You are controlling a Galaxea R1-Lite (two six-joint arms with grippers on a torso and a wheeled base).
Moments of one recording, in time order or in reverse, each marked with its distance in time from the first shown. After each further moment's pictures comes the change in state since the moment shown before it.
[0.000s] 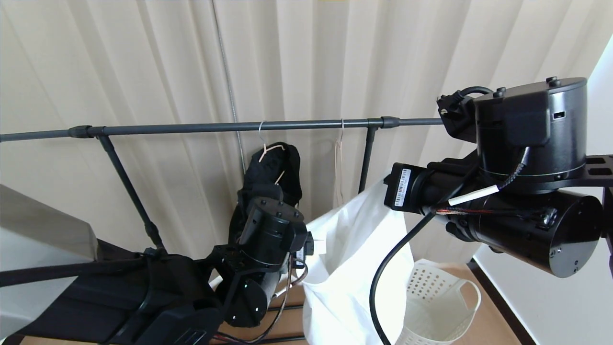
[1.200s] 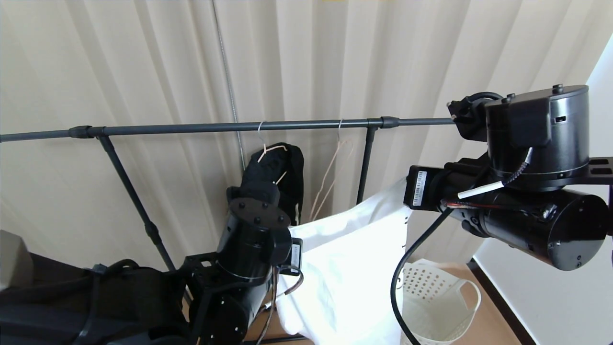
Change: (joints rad) left arm -0.038 -0.110 0.073 -0.044 -0.001 0.087; right arm -0.073 -0.016 0.042 -0.002 -0.058 -0.105
